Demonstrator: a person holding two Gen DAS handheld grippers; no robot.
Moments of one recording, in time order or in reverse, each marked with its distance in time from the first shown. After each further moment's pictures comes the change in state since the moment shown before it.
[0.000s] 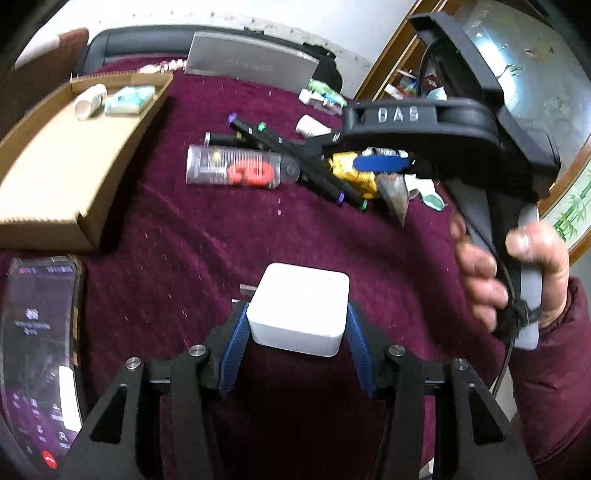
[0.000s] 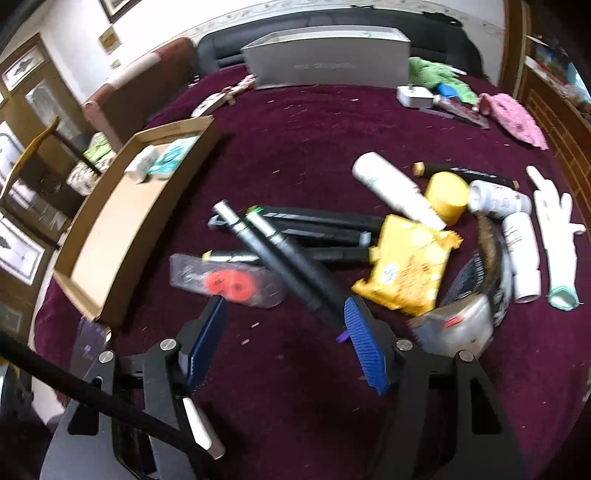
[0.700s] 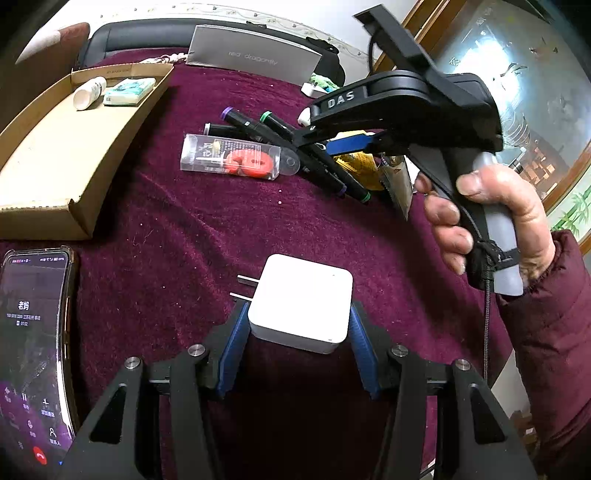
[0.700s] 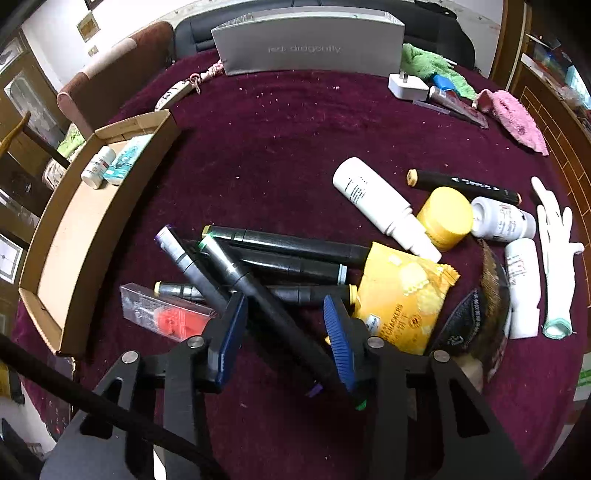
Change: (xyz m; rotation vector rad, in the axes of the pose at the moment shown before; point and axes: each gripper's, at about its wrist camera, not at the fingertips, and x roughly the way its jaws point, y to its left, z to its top) left arm 0.009 -0.002 -0.002 -0.002 0.005 0.008; right arm 0.040 -0.009 0.031 -0.003 0.078 -0.072
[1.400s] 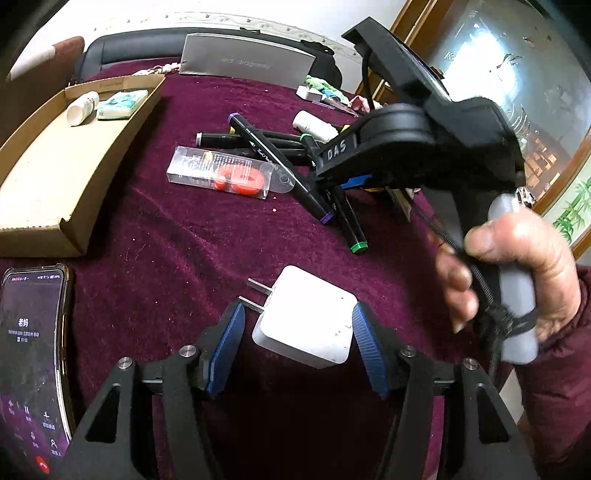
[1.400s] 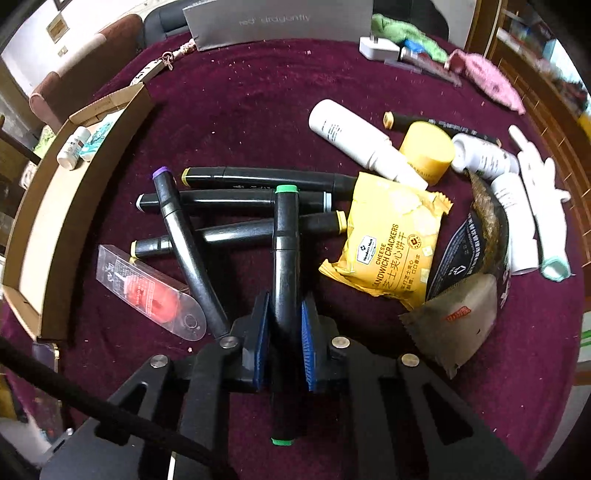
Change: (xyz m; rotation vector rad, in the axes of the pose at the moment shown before) left arm 0.002 -0.006 0.004 0.037 -0.018 0.011; right arm 0.002 0.008 -0.038 0.074 0.047 -0.100
